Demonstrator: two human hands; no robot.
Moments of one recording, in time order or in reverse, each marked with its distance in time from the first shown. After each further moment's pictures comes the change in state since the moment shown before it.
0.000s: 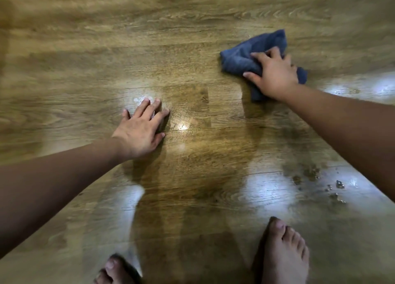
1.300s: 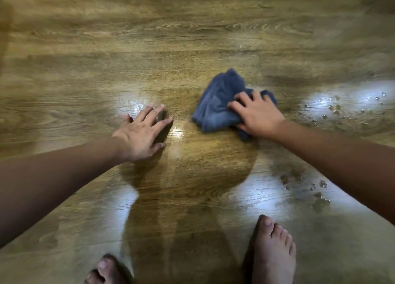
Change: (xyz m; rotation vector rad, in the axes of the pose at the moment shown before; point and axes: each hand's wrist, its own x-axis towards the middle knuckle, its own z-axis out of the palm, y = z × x) left_hand -0.009 0.014 -0.013 0.081 -0.072 0.101; right_hand -0.082 -0.004 0.016 -0.302 -0.065 -0.524
